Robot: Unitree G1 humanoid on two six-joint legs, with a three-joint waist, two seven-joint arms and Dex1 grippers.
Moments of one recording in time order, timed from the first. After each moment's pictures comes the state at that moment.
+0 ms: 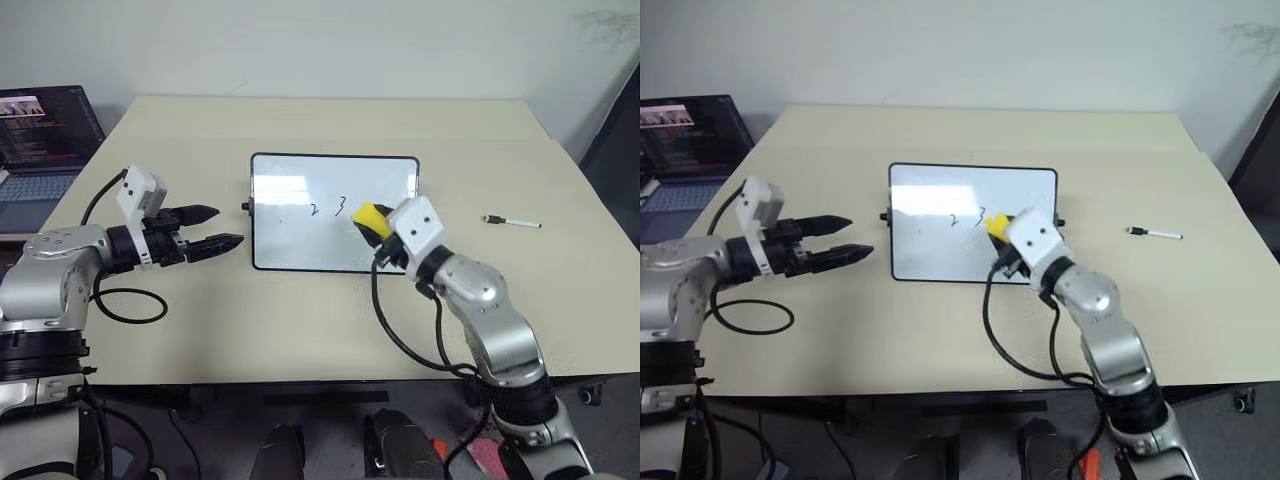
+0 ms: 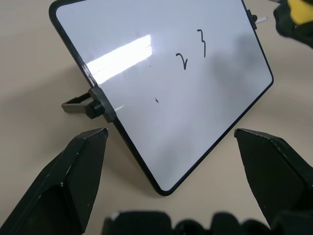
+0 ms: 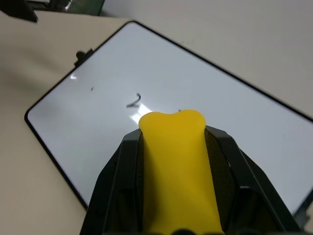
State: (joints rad) left arm -0.52 0.87 0.18 0.19 -0.46 0.56 -1.13; right arm -0.36 -0.24 0.22 -0.45 -0.10 0.57 0.43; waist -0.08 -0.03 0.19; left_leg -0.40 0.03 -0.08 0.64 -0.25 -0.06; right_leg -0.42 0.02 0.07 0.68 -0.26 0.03
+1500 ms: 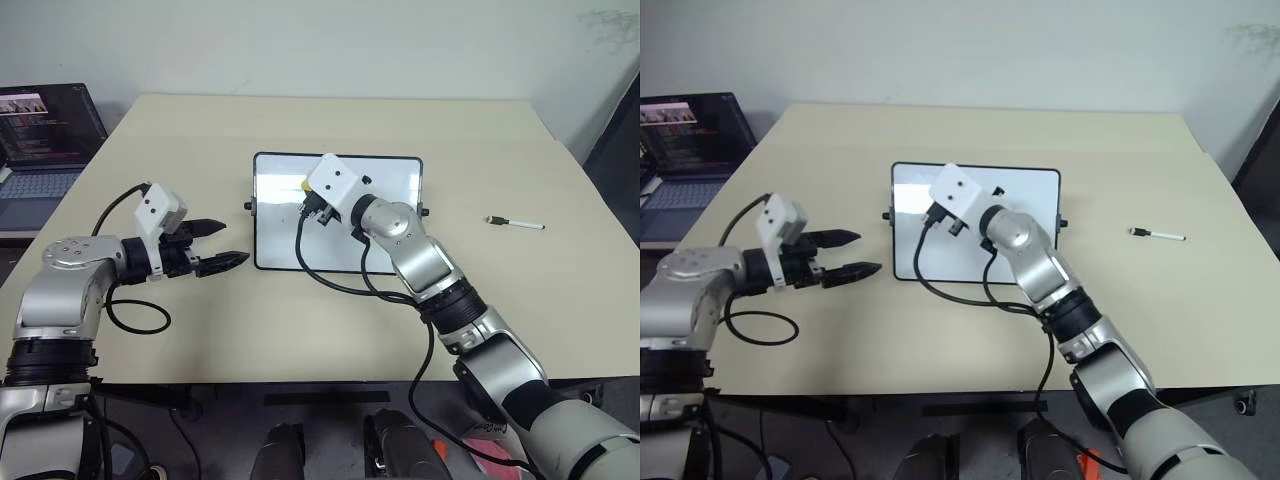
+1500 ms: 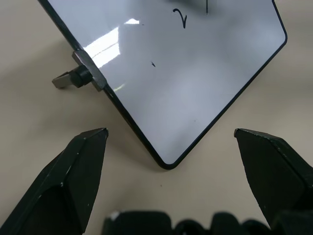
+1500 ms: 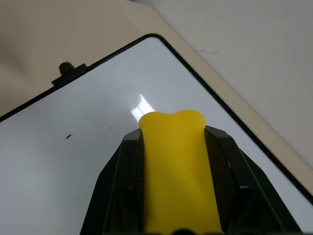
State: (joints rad) left arm -0.48 0.86 0.11 0.18 -0.37 0.47 -1.12; right arm -0.94 -0.07 0.38 0.33 -0.23 0.38 0.37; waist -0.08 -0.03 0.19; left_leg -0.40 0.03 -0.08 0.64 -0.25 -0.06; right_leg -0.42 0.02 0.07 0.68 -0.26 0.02
